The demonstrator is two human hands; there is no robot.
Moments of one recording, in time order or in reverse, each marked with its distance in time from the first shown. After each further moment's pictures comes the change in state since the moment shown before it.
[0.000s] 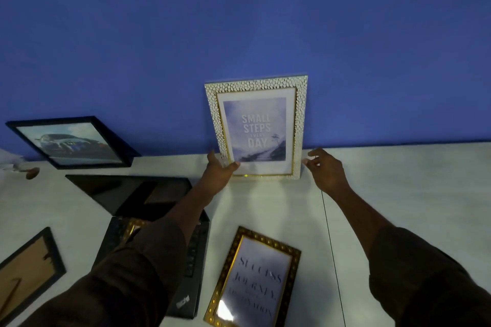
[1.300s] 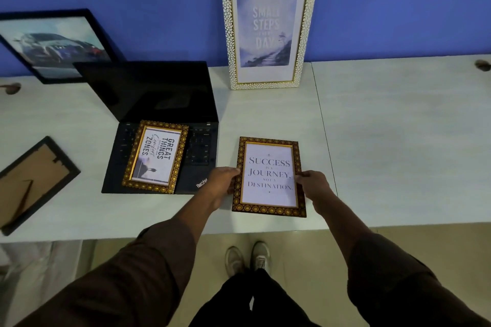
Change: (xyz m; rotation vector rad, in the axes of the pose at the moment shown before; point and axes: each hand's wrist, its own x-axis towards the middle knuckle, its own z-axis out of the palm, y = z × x) left_hand -0.209 -0.208 -0.007 -0.253 -0.230 -0.379; right_hand -0.287 0.091 0.114 0.259 -0.112 0.586
